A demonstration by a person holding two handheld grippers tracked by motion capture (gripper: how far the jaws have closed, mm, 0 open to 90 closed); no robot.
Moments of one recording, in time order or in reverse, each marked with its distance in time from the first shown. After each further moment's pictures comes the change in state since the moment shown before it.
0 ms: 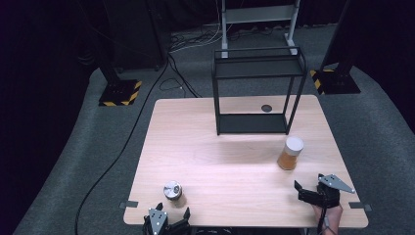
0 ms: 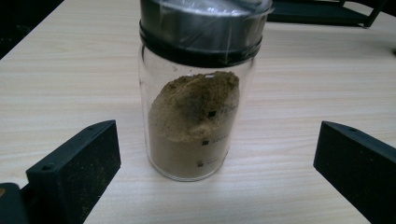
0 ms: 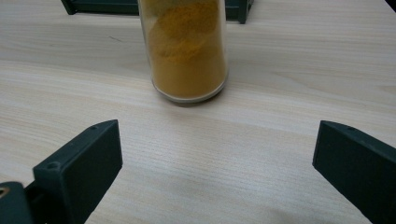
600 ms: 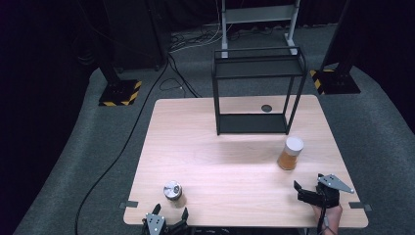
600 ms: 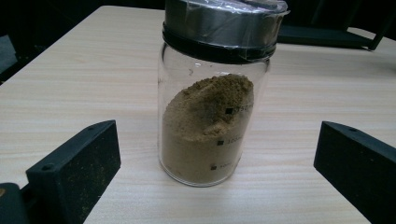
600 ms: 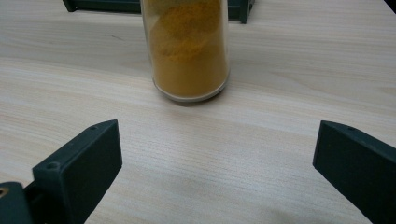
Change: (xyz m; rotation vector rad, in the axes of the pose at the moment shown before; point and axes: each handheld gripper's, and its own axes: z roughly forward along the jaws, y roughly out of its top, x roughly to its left) left arm 0.000 -0.030 0.000 -0.117 0.024 -0.014; right arm 0.002 0.000 0.000 0.002 -0.003 -0.015
